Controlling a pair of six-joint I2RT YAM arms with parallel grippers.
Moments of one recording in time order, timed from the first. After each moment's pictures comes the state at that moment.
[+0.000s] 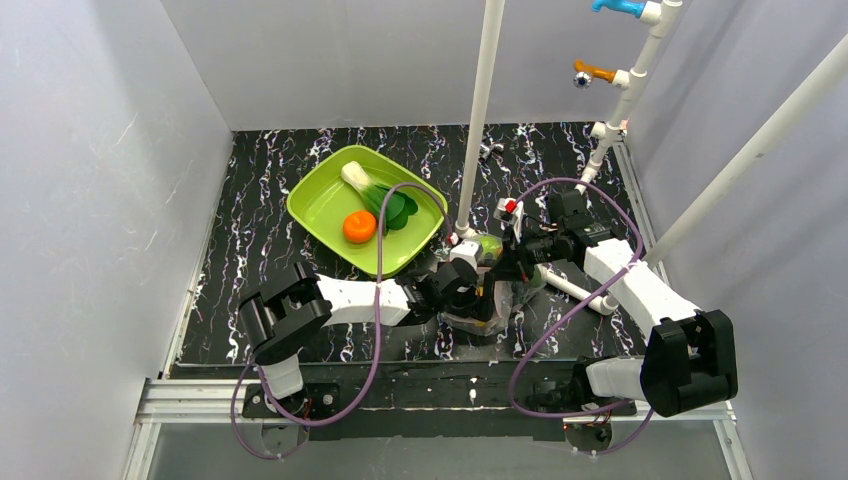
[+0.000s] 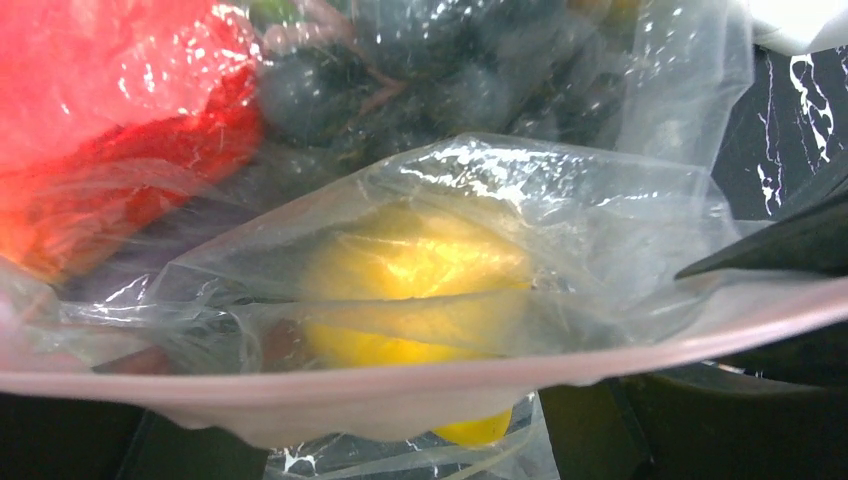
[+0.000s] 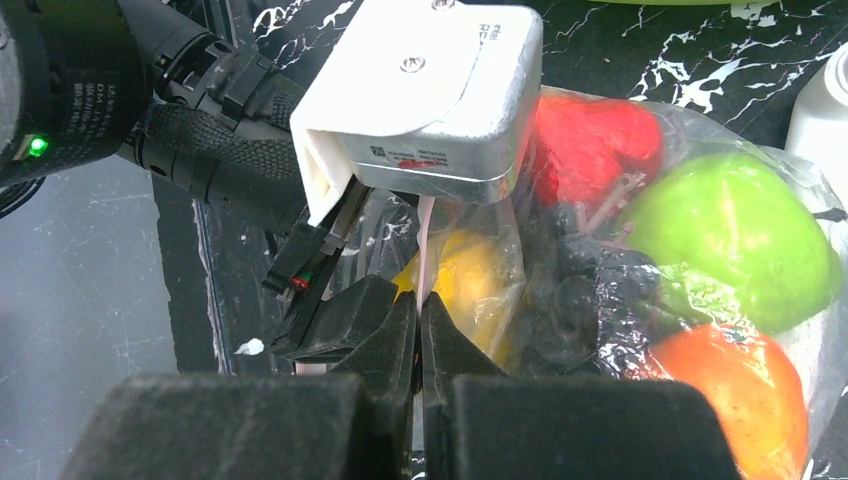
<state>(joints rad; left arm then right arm) -1.11 1.75 0.94 0.08 -0.17 -0.69 0.29 1.28 0.88 -0.61 -0.98 -0.48</state>
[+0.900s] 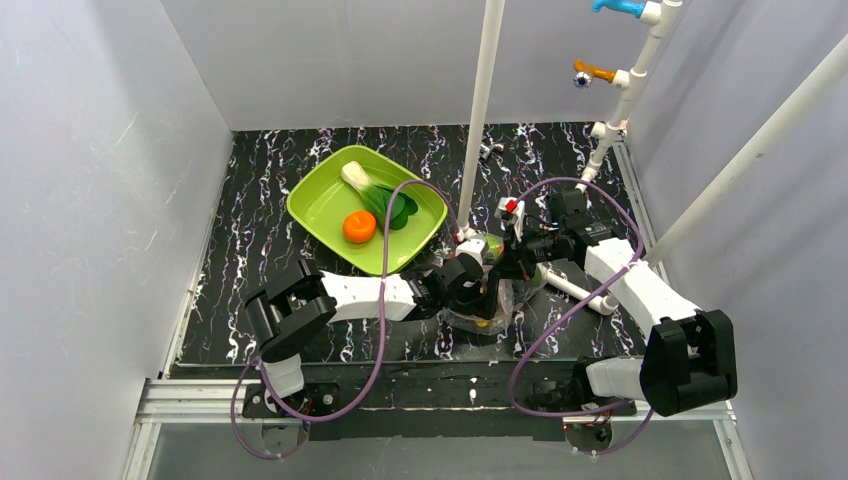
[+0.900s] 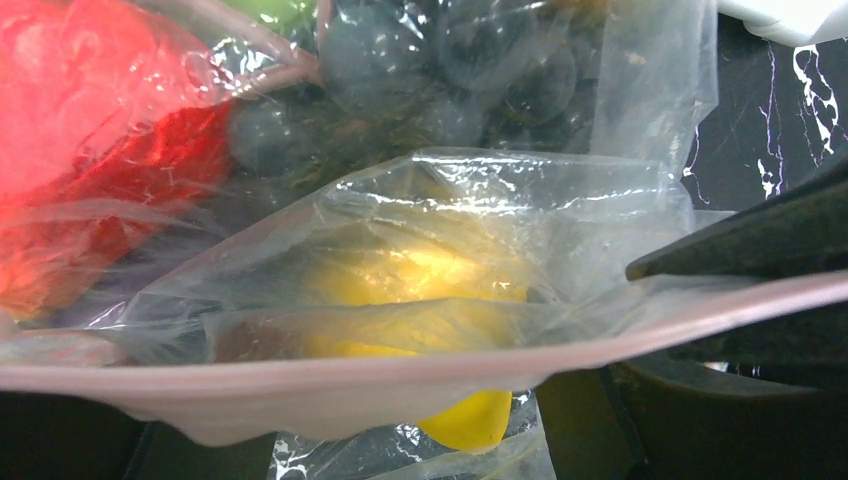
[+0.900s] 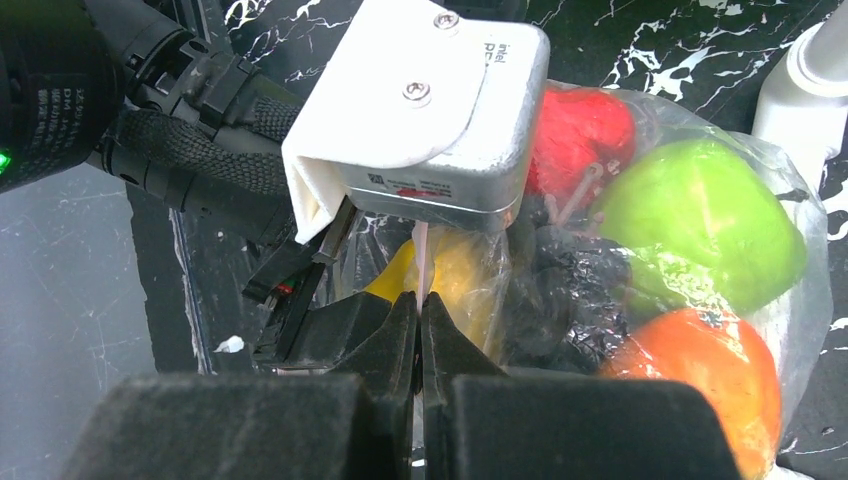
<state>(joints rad) -1.10 1.78 1.01 0.03 -0.15 -0.67 0.29 1.28 0.88 -0.61 -0.95 -0.49</state>
